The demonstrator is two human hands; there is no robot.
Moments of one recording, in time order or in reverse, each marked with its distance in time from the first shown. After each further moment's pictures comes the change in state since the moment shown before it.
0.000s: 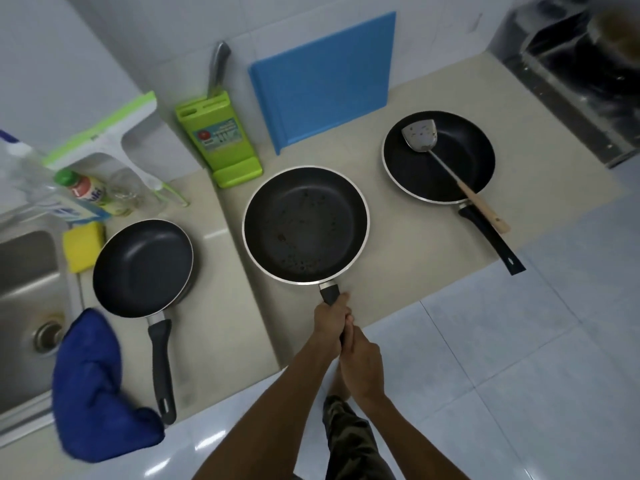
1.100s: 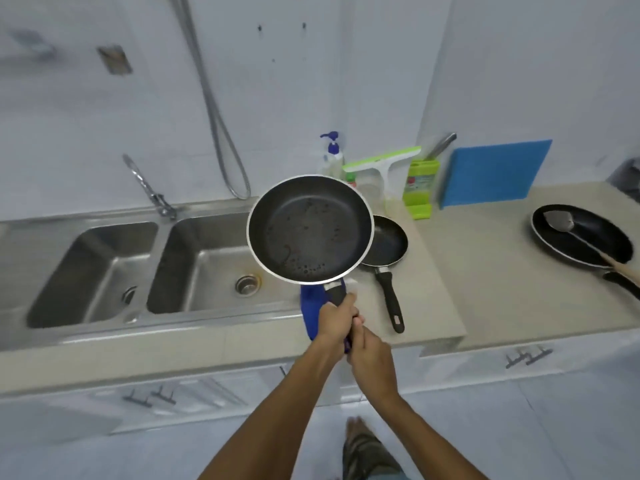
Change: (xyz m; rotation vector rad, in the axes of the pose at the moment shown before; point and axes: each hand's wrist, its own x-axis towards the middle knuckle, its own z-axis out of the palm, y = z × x) left_hand -0.180 -0.009 -0.439 -0.143 0.043 0.464; right_hand -0.295 -0.251 0.200 0.267 -0.036 -0.356
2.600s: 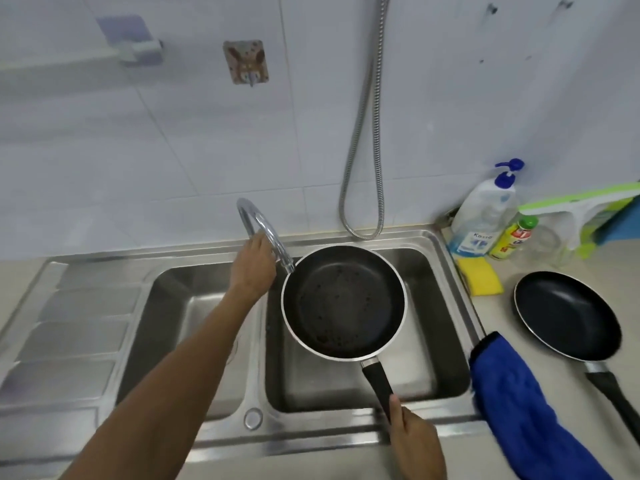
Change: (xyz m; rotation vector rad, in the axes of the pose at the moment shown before) left_hand 0.325 0.286 -0.464 1.497 0.338 0.617; right_hand 0.092 -0.120 0.321 -0.491 -0.149 0.381
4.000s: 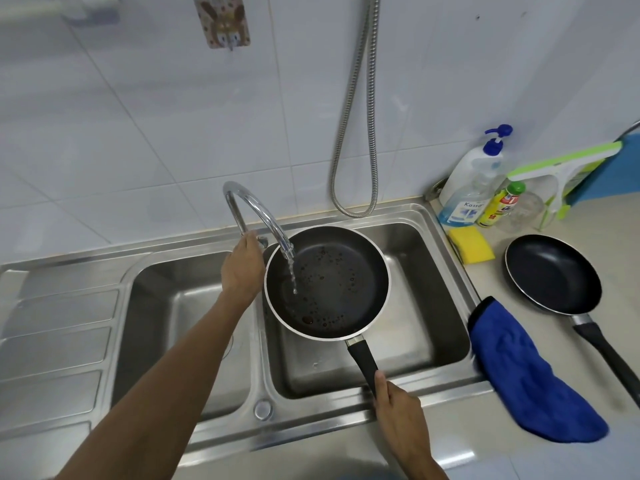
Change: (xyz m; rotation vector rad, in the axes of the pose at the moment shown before) left_hand -0.013 -0.020 0.024 -0.201 0.060 -0.020; right_hand -0.027 -0.031 0.035 0.069 0.080 -0.057
